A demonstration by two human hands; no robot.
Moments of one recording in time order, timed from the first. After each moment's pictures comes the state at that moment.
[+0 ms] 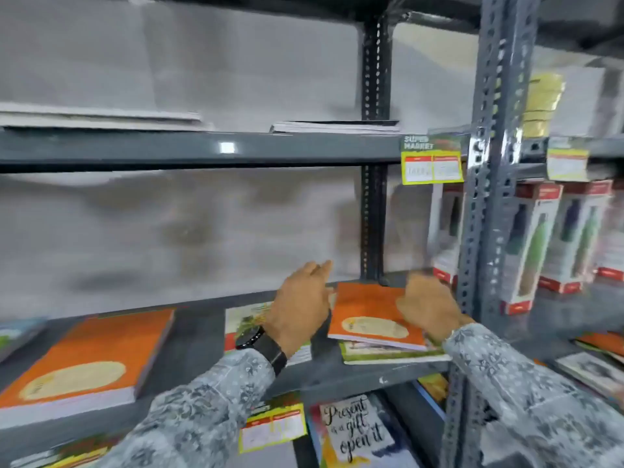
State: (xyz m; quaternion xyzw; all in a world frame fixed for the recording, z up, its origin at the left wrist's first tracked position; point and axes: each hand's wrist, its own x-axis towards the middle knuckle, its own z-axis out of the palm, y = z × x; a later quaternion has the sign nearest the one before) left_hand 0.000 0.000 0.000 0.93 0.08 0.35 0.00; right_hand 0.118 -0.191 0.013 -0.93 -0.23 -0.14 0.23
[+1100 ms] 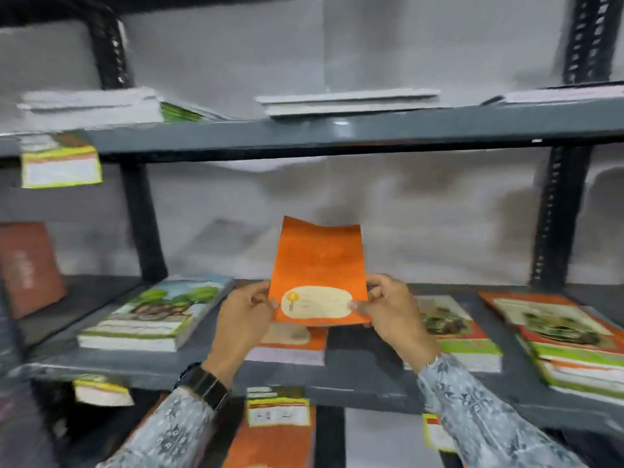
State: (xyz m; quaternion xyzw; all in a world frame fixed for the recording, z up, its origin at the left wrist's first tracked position) left_hand -0.281 0.190 -0.020 0.76 0.37 0.42 0.34; right_hand -0.068 0.075 -0.031 -0.68 -0.41 0.11 0.59
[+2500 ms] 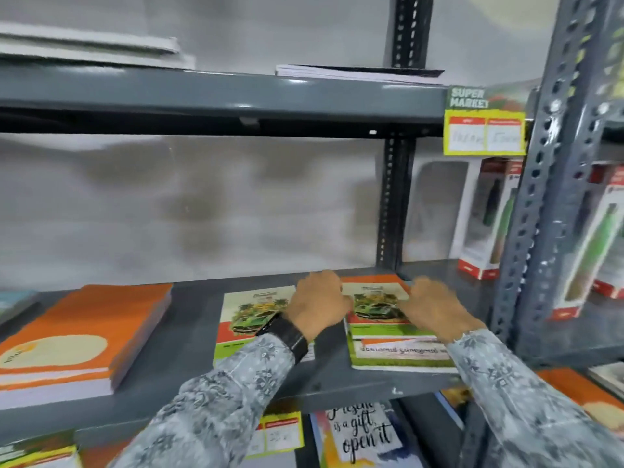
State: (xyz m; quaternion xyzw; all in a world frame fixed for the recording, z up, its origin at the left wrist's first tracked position) left_hand 0.049 0.008 -0.015 0.94 0.22 0.16 0.18; right_hand 0.164 -0.150 -0.015 -0.96 -0.23 -0.03 0.18
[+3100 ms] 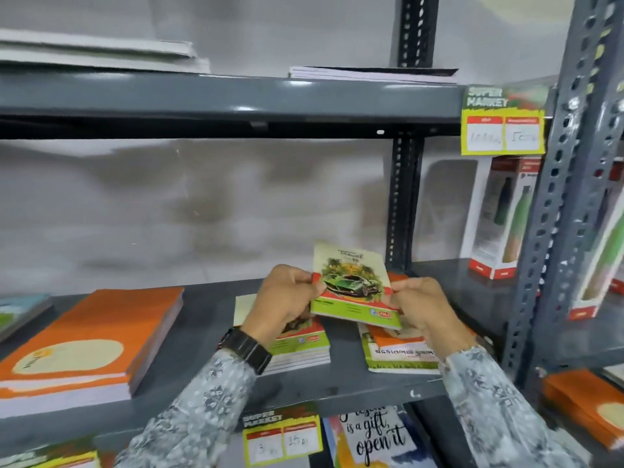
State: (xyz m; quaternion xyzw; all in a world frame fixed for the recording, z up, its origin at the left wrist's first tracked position) left_hand 0.008 0.062 -0.015 0.78 0.26 0.25 0.52; right_hand 0.135 -0.122 -0.021 -0.75 -0.13 0.15 0.63
